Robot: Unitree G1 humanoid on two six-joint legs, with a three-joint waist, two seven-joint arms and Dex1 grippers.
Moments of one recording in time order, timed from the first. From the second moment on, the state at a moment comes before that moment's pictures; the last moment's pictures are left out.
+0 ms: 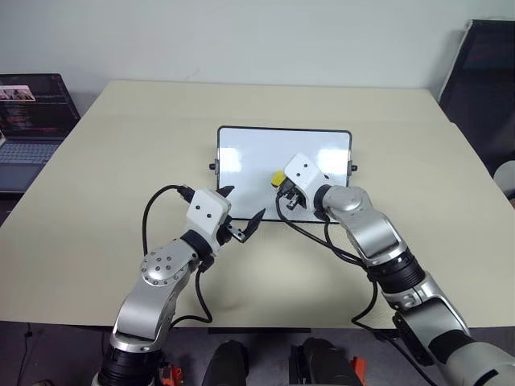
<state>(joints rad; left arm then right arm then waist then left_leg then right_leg) -0.13 0.38 -0.06 -0.47 -0.16 0.43 -0.43 -0.73 -0.25 0.36 0.01 -0.10 0.71 0.47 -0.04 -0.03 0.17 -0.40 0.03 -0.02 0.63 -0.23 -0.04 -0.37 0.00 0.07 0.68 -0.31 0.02</state>
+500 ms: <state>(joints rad) -0.13 0.38 -0.06 -0.47 -0.16 0.43 -0.43 -0.64 -0.31 0.38 -0.05 -0.12 0.69 0.48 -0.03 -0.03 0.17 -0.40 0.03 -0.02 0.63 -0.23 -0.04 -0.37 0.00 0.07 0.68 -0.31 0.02</state>
